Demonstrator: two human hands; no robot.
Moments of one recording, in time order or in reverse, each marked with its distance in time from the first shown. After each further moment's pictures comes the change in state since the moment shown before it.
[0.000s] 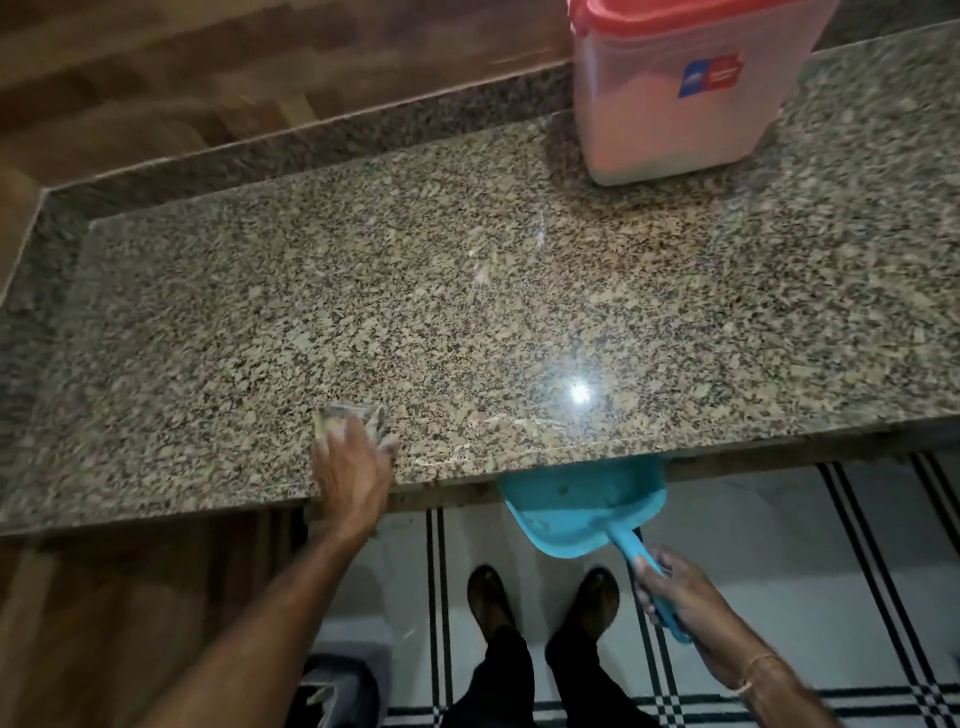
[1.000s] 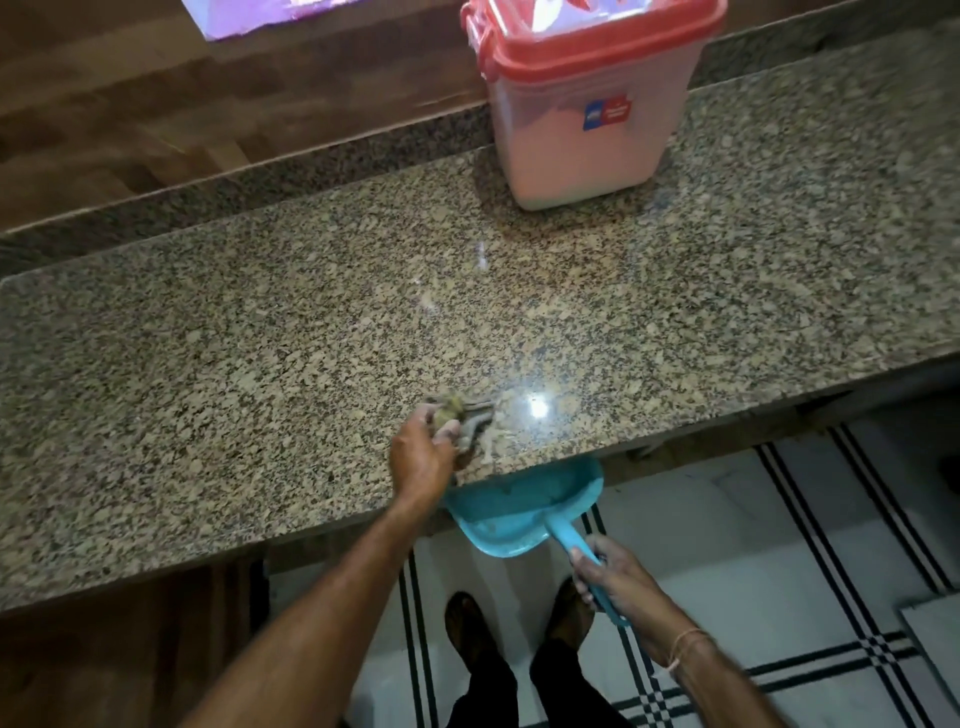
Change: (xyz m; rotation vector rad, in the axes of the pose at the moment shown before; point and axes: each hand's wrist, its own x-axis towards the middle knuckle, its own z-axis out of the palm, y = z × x) left_hand -0.023 0.130 0.011 -0.598 -0.262 0.008; right_hand 0.003 0.001 0.028 0.034 0.008 -0.102
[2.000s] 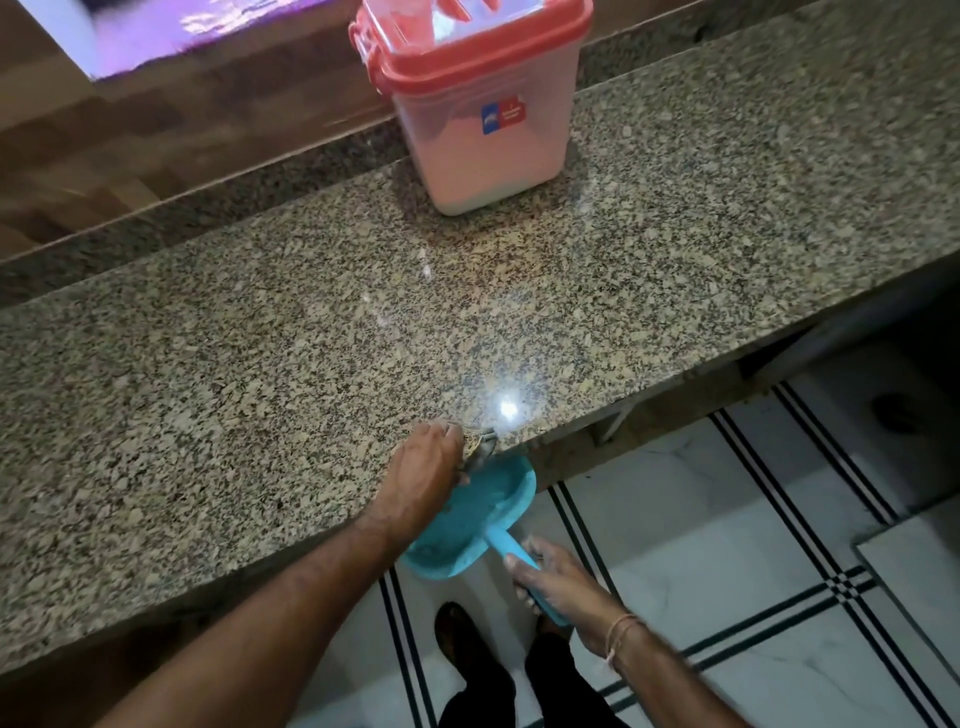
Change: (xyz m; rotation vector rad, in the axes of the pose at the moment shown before) left_hand -0.013 0.003 0.034 0.887 -0.347 0.769; right_hand -0.017 0.003 0.028 0.027 -0.009 -0.070
